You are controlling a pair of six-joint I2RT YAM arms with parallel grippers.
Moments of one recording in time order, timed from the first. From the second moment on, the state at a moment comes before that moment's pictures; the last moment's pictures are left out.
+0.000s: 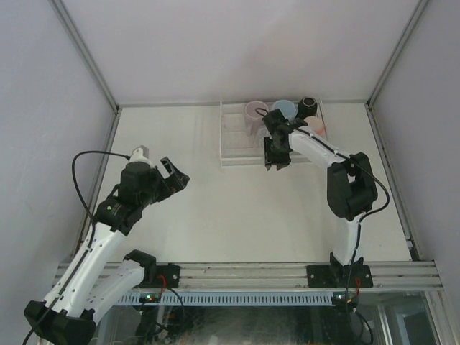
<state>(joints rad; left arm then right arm) -0.36 0.76 0.79 -0.62 -0.08 -0.74 0.45 1.93 1.56 -0.89 0.04 0.41</state>
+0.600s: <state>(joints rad) -0.34 0.74 0.79 -0.63 -0.17 -0.69 0.44 1.64 1.41 -0.82 0.05 0.34</state>
